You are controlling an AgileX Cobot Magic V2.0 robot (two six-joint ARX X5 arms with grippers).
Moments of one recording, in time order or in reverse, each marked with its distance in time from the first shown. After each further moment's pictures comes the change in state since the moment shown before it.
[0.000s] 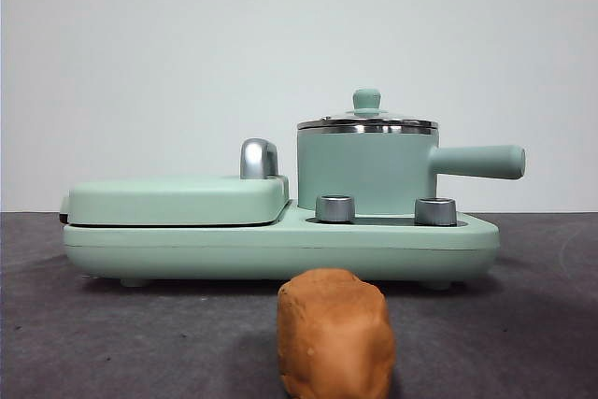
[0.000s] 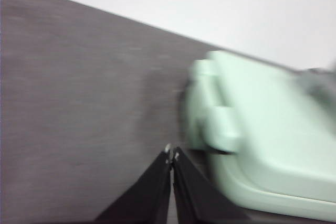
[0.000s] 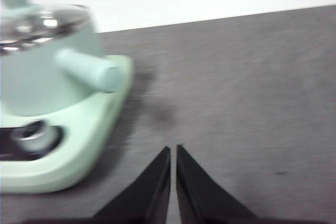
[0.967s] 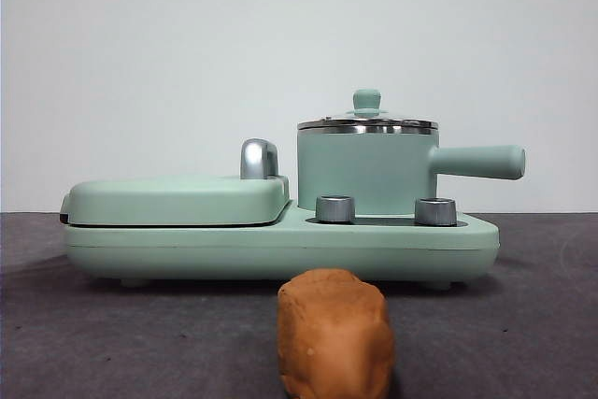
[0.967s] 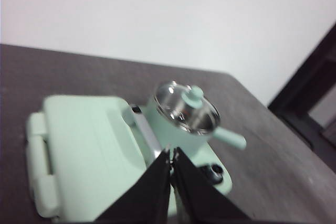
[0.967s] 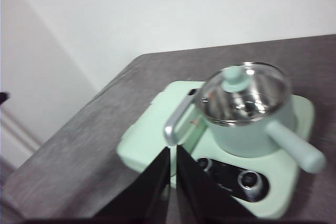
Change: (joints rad) left arm -0.064 0.520 0.816 -0.356 0.392 0.011; right arm 0.002 0.483 0.843 -0.428 -0.534 0.097
